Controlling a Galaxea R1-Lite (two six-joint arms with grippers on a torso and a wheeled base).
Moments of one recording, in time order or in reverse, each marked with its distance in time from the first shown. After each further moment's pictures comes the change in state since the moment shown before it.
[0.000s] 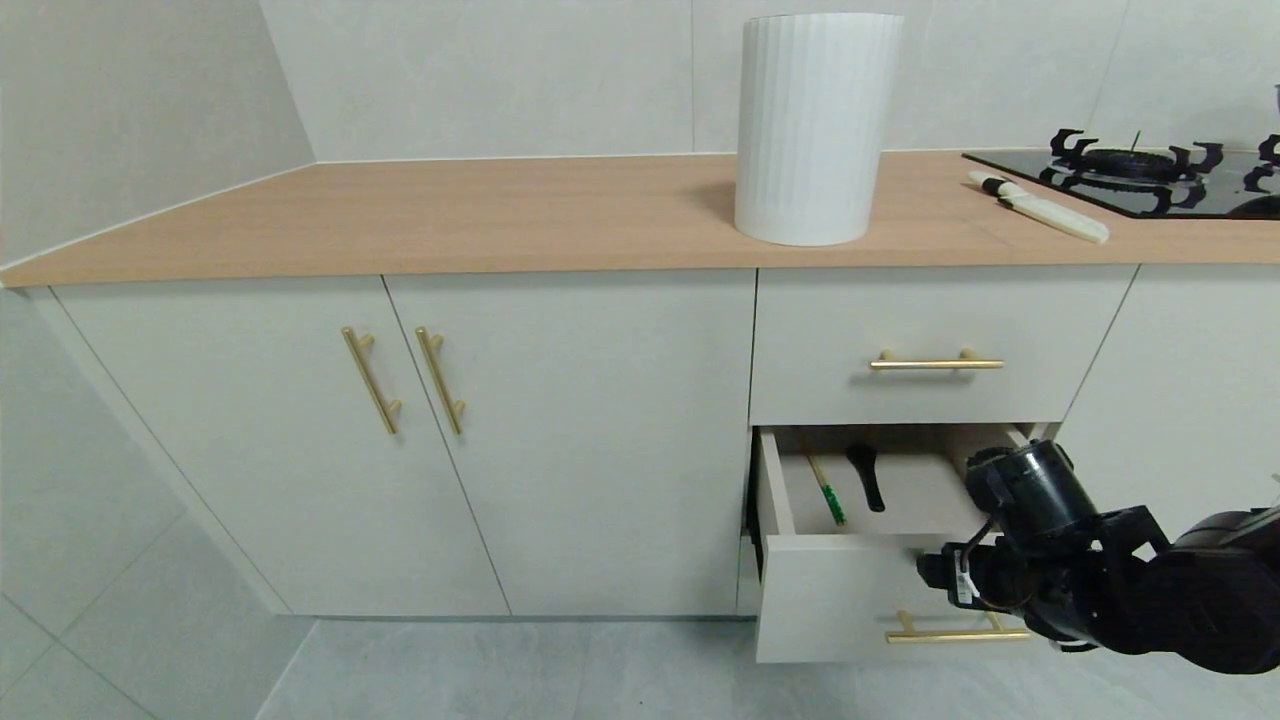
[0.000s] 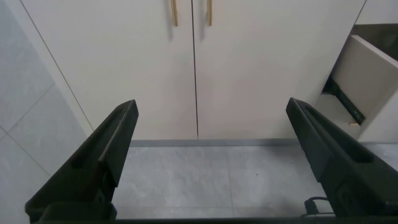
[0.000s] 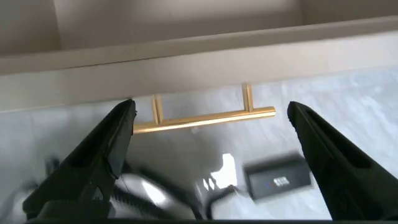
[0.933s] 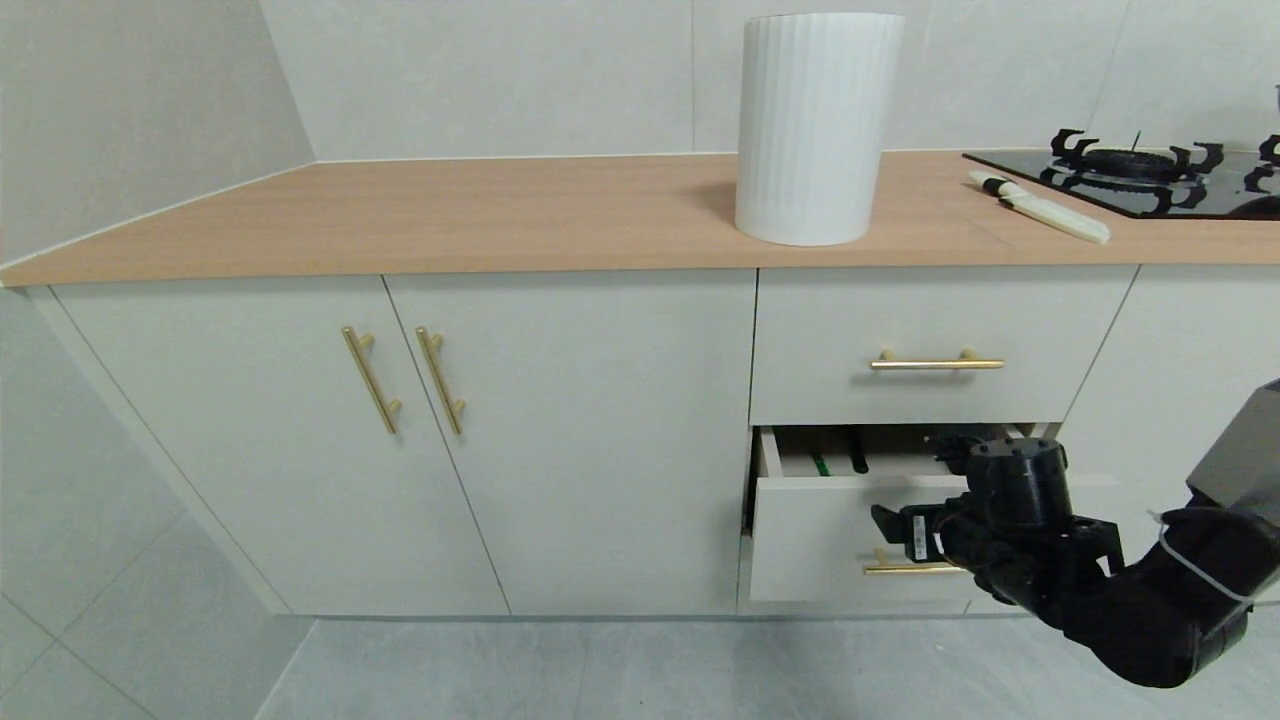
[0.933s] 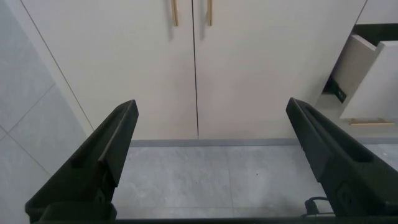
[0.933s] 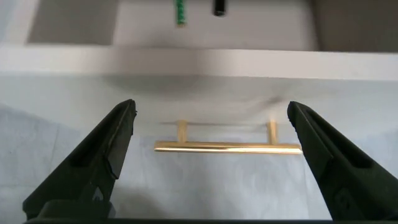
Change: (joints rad) left arm 0.000 0.000 0.000 0.000 0.000 0.000; right arm -0.083 0.230 0.059 -0.672 0.142 -0.304
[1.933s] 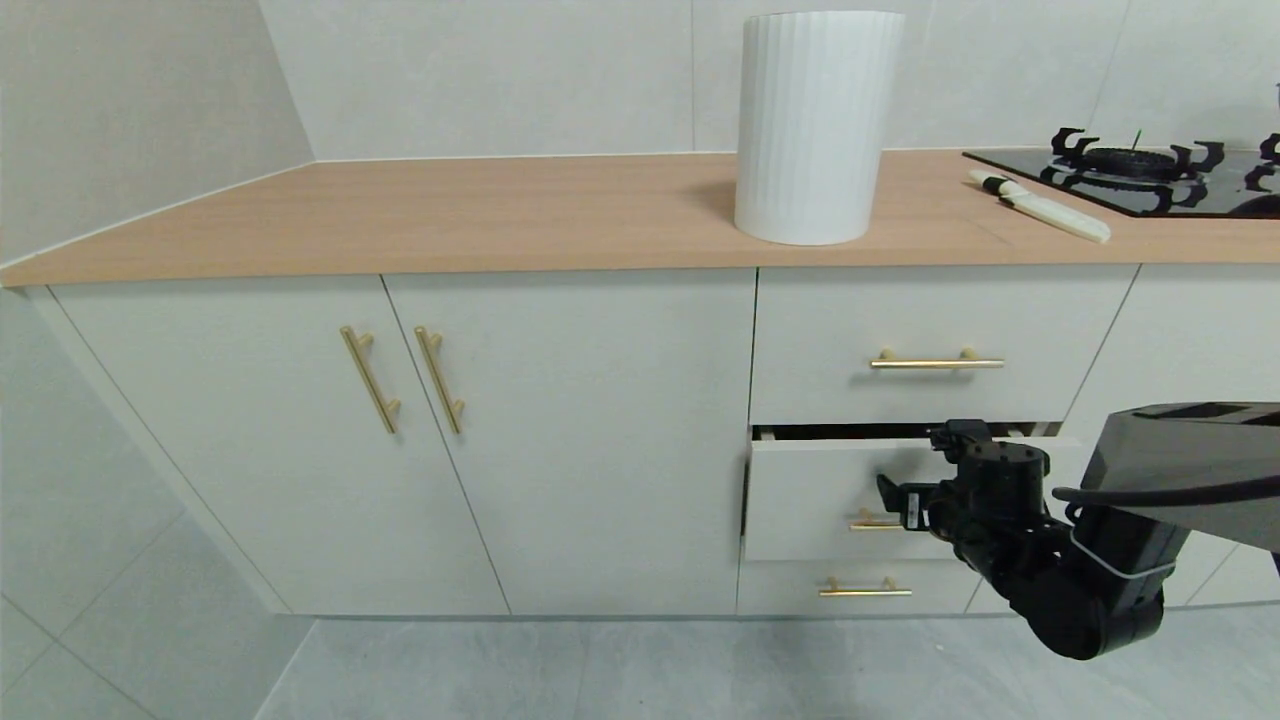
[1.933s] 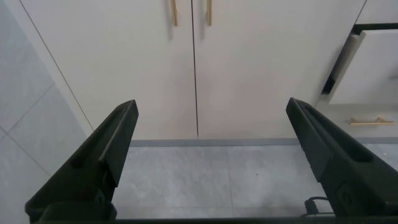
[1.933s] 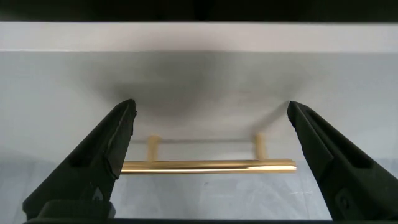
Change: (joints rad) left arm 0.000 0.000 0.000 0.000 0.000 0.000; right arm -0.114 0.277 -0.144 -0.305 -0.002 -0.052
